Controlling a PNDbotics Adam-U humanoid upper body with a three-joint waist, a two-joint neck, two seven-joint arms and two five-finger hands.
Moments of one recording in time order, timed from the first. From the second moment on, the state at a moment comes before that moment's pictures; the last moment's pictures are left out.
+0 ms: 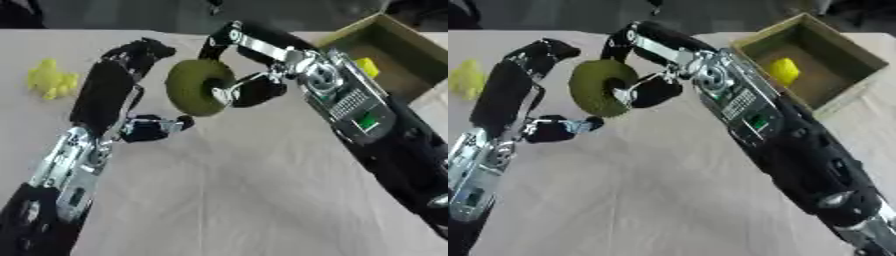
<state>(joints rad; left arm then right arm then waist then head) -0.65 0.18 -0.30 -1.53 -1.11 -0.13 0.25 -0.83 -0.44 0.43 -1.74 0.36 0.19 0.41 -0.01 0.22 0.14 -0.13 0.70</state>
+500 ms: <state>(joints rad) -0.62 0.20 -0.30 -1.51 -1.11 -0.12 0.26 -0.82 -0.48 0.40 -1.76 0.34 0.22 0.38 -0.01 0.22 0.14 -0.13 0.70</state>
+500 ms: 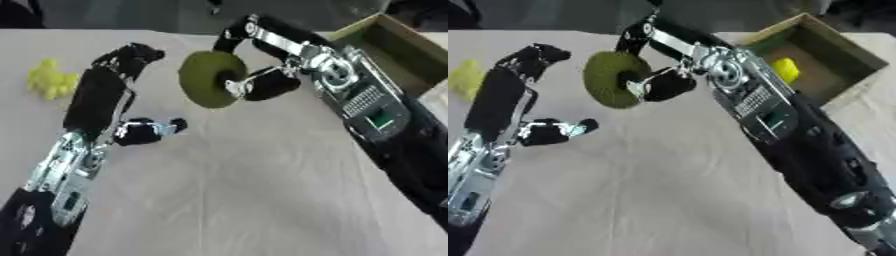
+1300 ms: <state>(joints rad) -0.57 0.35 -0.23 -1.52 -1.03 -0.06 0.27 -0.73 -0.65 0.21 -1.68 0.29 0.29 0.20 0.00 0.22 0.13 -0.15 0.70</state>
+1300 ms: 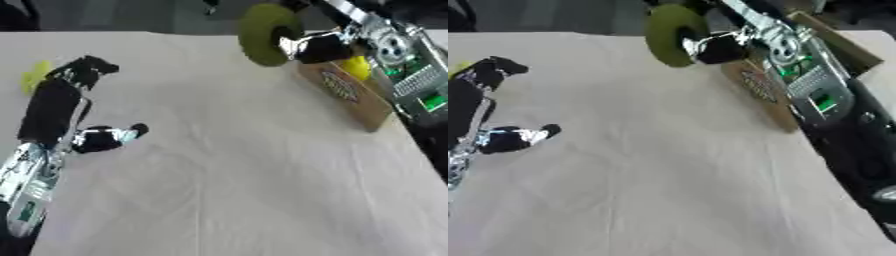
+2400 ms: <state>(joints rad) -0.51 0.45 -0.12 -1.58 -0.92 0.04 0.32 -0.65 -0.79 0.04 -1.25 0.31 0.28 -0.02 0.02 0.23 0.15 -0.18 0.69</state>
